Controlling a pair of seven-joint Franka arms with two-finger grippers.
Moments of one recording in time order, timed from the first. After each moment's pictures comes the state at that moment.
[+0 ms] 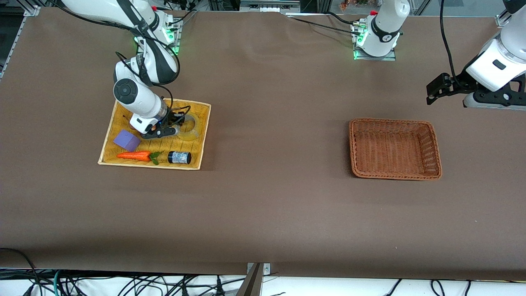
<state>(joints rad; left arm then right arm) -0.04 -0.06 -0.04 -1.71 0.01 1.65 -0.02 0.04 0.27 0.27 -2.37 0.03 2.52 0.14</state>
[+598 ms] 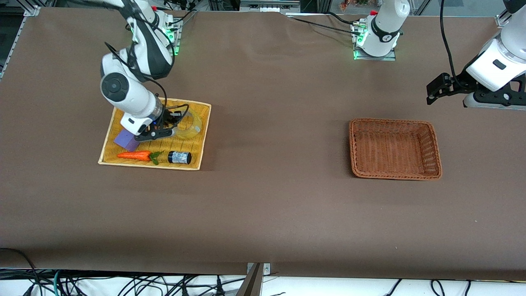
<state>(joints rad) -0.04 -0.06 -0.04 -1.71 0.01 1.65 -0.02 0.04 0.15 0.31 -2.10 0.02 2.14 0.15</state>
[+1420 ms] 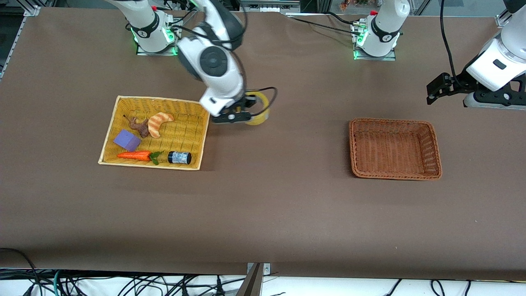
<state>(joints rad) -0.04 -0.06 -0.04 -1.70 0.01 1.65 -0.02 0.50 0.47 0.35 -1.67 -0.02 2.06 0.79</state>
